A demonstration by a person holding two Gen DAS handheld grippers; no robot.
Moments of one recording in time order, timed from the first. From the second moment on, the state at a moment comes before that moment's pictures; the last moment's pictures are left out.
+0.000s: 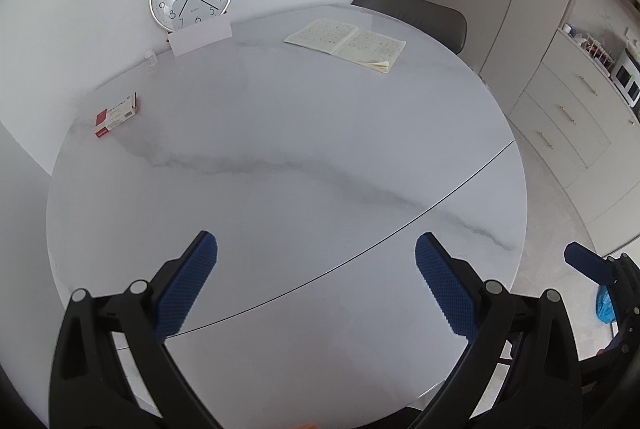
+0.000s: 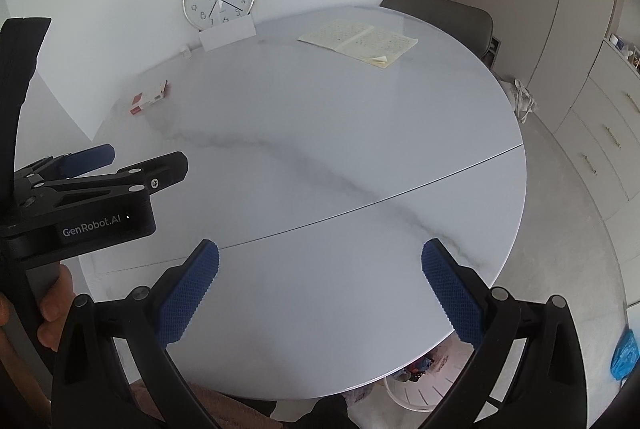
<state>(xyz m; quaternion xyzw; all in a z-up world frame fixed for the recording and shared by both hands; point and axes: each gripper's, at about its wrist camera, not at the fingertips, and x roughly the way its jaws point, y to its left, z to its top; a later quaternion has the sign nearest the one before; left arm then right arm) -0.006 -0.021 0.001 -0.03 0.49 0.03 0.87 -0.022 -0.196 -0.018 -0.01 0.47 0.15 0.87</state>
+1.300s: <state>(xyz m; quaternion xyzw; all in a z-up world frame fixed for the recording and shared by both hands) 0.002 -0.007 -0.018 -0.01 0.51 0.01 0.86 -0.026 -0.196 -0.028 -0.01 0.49 0.13 0.86</state>
